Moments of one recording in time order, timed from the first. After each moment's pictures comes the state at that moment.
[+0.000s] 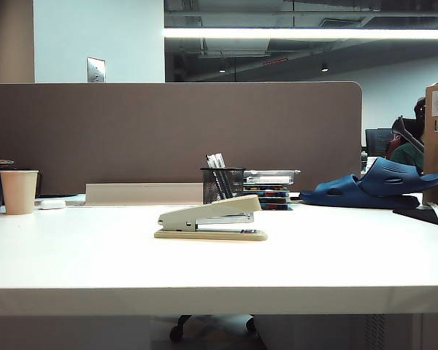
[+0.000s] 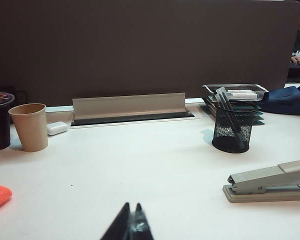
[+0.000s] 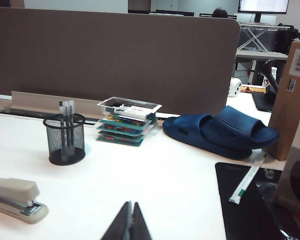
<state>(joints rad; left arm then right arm) -0.04 0.00 0.01 0.12 0.15 0.03 -0.01 0.10 0.21 0.00 -0.20 -0.03</state>
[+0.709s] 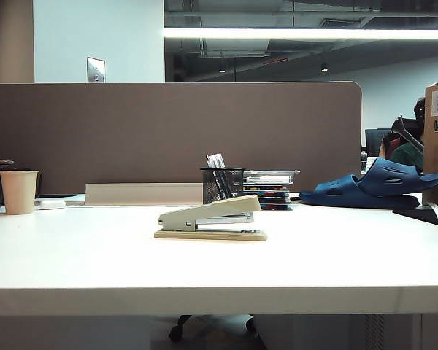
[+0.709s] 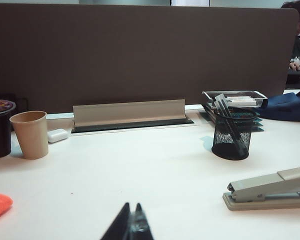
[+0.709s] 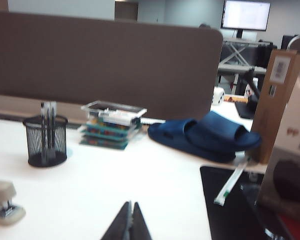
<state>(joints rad) -0.04 0.00 0.01 0.15 0.15 0.03 -0.01 0.04 0.09 0.12 -0.15 -0.06</state>
